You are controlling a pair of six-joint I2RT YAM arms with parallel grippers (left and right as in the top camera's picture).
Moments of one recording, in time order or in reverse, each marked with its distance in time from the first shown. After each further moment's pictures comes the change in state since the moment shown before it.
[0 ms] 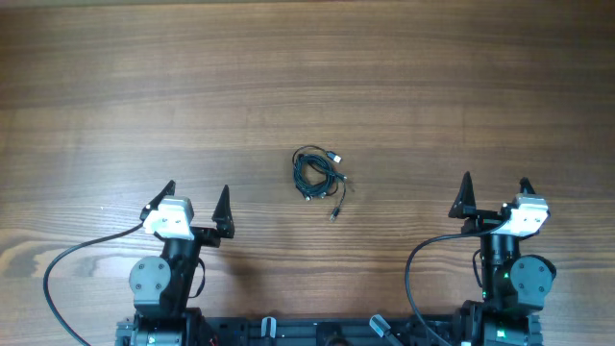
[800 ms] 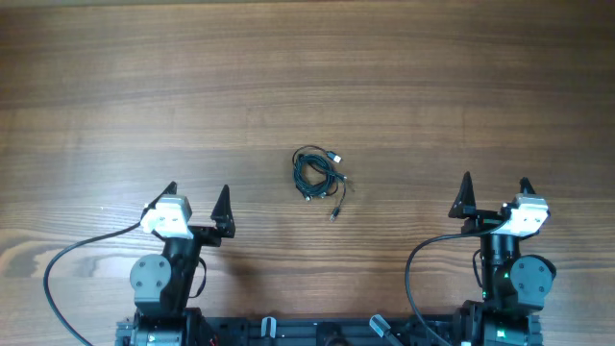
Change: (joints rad) left arm 0.000 0.027 -0.001 0.004 0.001 -0.065; right arm 0.000 0.000 0.000 0.000 0.000 0.000
